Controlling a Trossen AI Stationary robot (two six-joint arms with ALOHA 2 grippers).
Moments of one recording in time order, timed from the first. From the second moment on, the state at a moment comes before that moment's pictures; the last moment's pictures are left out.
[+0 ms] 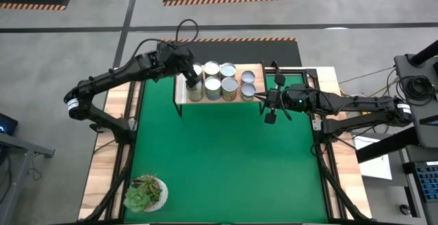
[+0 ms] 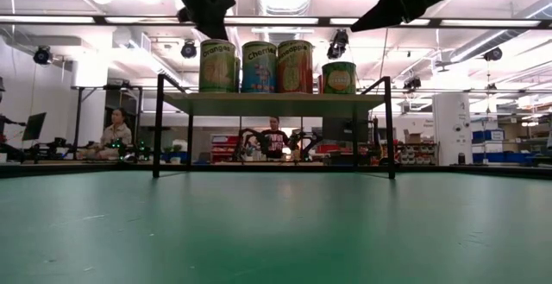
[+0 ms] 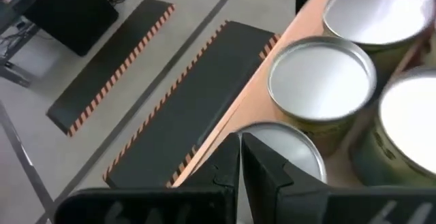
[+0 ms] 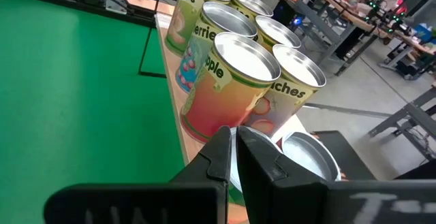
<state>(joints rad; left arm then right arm) 0.46 1.42 1.44 -0.73 -0.37 0.10 -0.14 0.98 0.77 -0.11 0.24 -0.35</state>
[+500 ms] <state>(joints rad) 0.46 1.51 1.44 -0.76 -0.39 0.11 -0.14 0.98 0.78 -0.12 0.24 -0.36</state>
